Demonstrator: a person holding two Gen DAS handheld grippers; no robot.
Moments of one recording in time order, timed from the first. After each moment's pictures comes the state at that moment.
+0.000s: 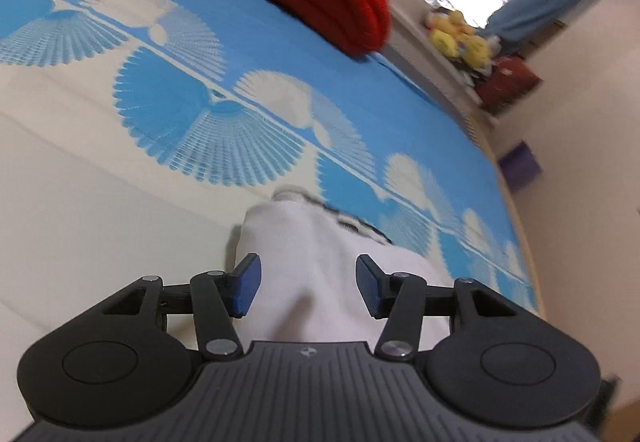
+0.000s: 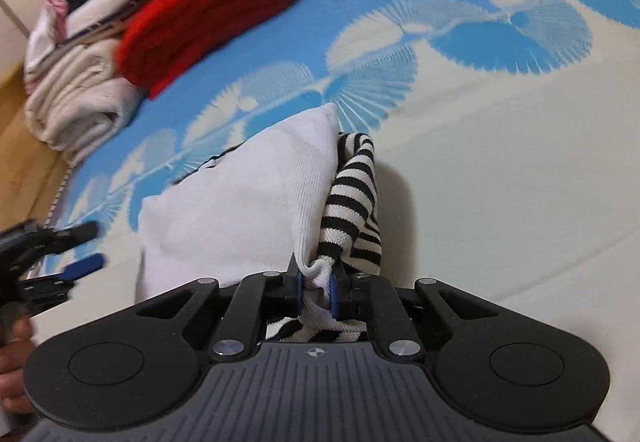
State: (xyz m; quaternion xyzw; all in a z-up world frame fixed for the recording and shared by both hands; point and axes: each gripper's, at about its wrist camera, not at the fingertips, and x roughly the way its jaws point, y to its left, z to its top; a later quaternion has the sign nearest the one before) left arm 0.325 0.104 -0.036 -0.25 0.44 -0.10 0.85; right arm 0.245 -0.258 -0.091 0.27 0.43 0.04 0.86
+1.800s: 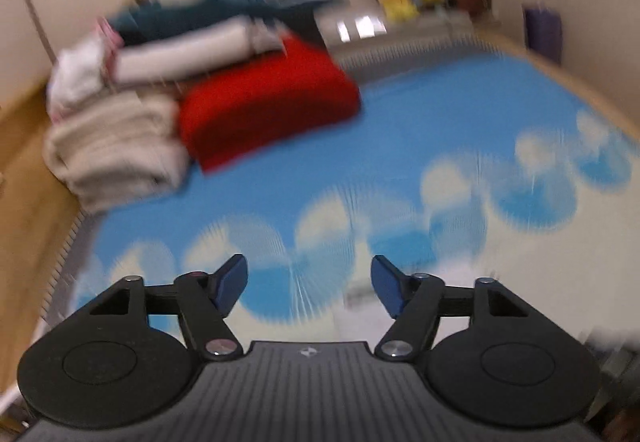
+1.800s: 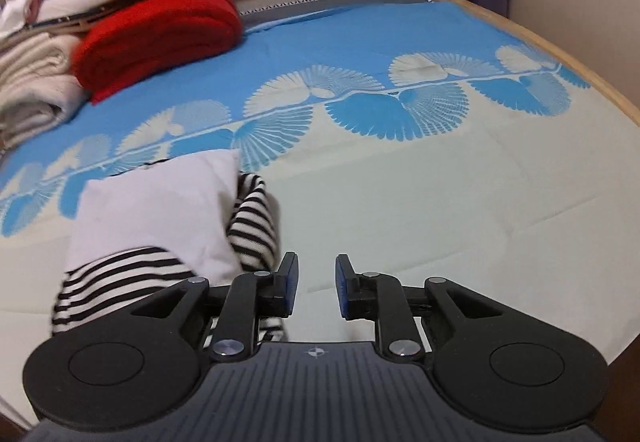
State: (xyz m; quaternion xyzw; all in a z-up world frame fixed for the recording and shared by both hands) left arm 0.281 -0.066 0.268 0.19 0.37 0.00 0.91; right arm 0.141 -0.295 -0.023 0.15 0.39 -0.06 0.91
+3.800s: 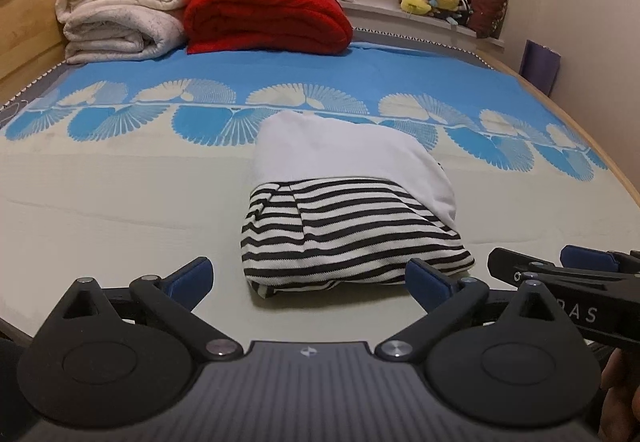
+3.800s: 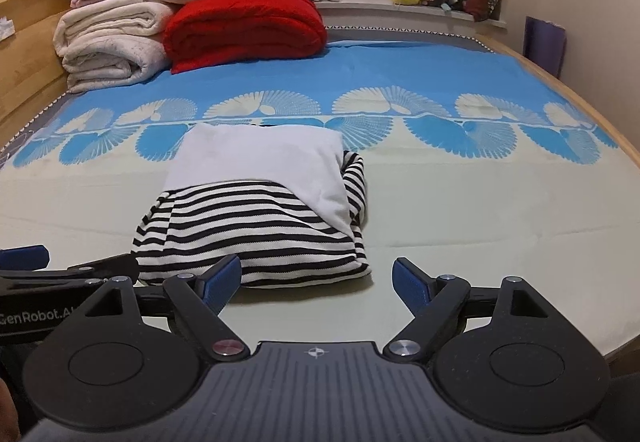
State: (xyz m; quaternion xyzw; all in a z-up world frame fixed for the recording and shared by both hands) left arm 0.074 -0.027 0.005 0.01 0.38 0.00 0.93; right arm 0.054 -0.197 -0.001 0.06 0.36 0.01 0.93
